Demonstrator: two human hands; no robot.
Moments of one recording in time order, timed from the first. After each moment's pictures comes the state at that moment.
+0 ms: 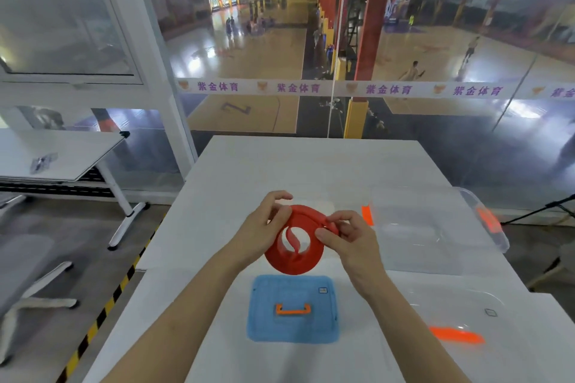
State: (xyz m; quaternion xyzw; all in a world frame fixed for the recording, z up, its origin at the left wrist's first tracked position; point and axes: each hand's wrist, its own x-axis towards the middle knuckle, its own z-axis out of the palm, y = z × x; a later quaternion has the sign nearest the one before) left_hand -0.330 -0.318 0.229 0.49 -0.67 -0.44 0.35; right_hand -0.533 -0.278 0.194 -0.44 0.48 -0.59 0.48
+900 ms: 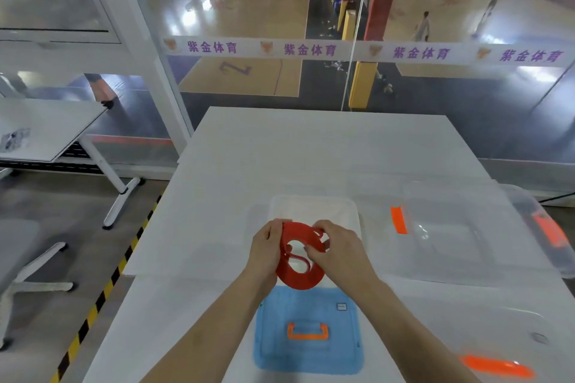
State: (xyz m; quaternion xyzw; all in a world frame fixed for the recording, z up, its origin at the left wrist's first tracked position) left_hand -0.332 -0.449 0.093 0.58 -0.35 -0.59 0.44; right_hand -0.494 -0.431 0.107 -0.65 0.66 -0.25 0.27
